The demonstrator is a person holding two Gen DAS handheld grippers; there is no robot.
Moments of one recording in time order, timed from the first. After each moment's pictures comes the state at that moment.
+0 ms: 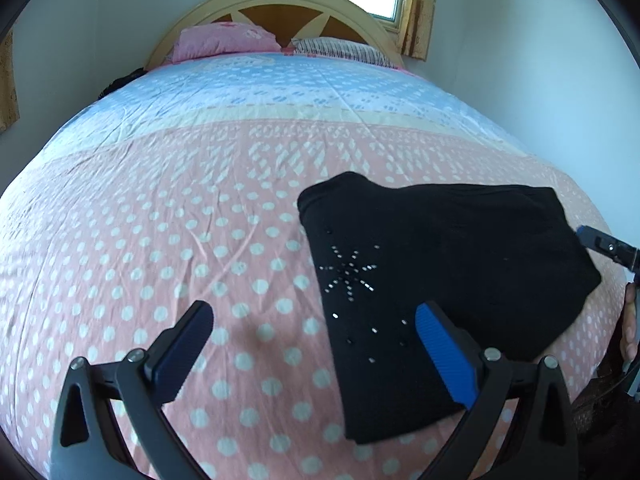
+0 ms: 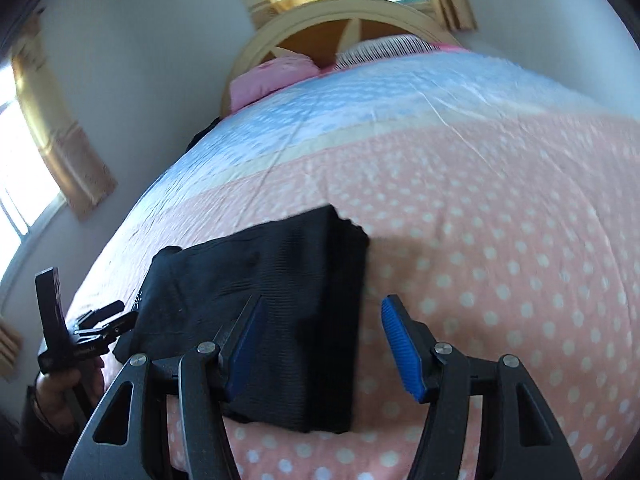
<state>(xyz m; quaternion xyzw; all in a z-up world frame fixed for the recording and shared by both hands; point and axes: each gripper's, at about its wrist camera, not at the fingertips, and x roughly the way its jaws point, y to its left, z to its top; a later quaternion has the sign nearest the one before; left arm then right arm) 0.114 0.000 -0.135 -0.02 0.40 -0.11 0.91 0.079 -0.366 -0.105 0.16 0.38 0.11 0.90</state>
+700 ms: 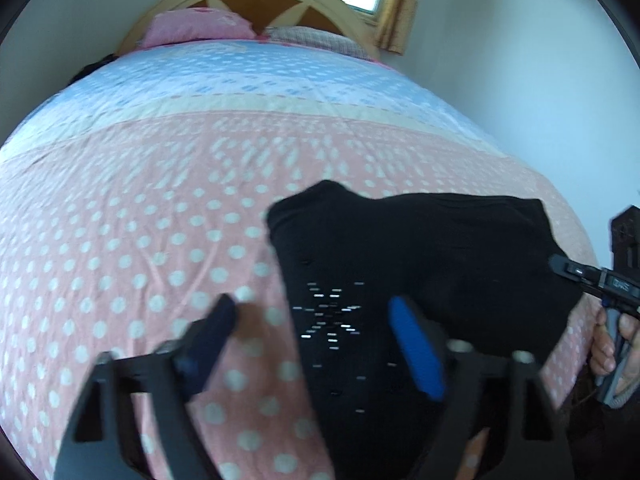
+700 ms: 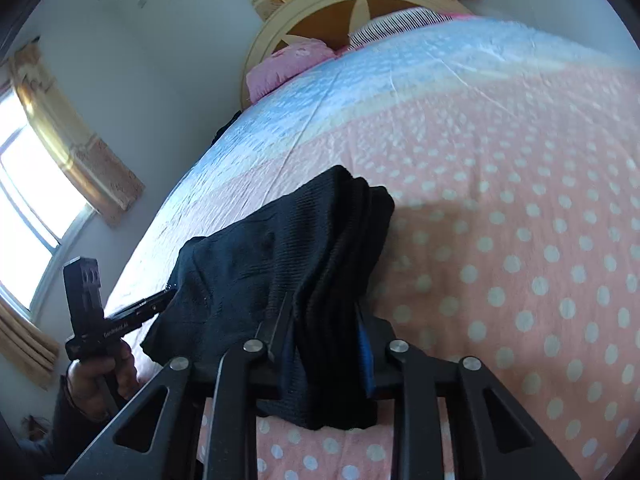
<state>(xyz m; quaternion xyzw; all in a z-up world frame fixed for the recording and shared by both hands) 0.137 -0.006 -0.141 -0.04 0.41 -0.19 0.89 0.073 -0.350 -0.112 0.18 0.39 0.16 0.89</state>
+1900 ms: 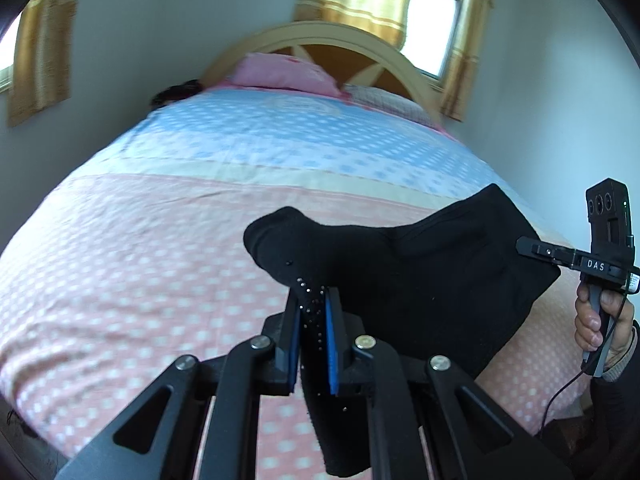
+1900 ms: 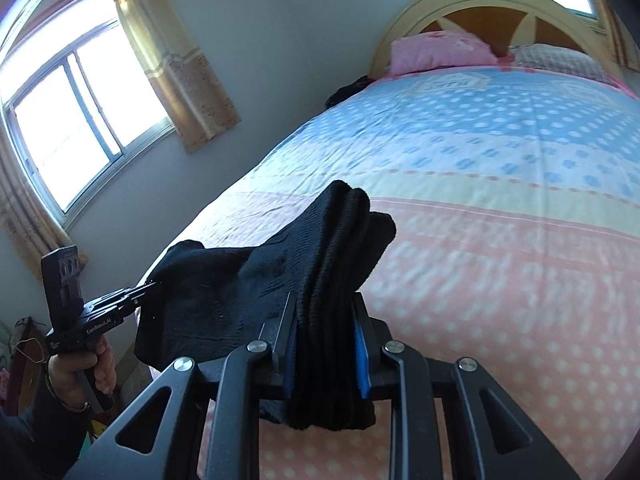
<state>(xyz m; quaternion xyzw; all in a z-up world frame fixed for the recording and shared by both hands) 0.096 0.173 -0.070 -0.09 0.34 -0.06 0.93 0.203 -0.091 -0.055 0.07 0.38 0.36 0.85</state>
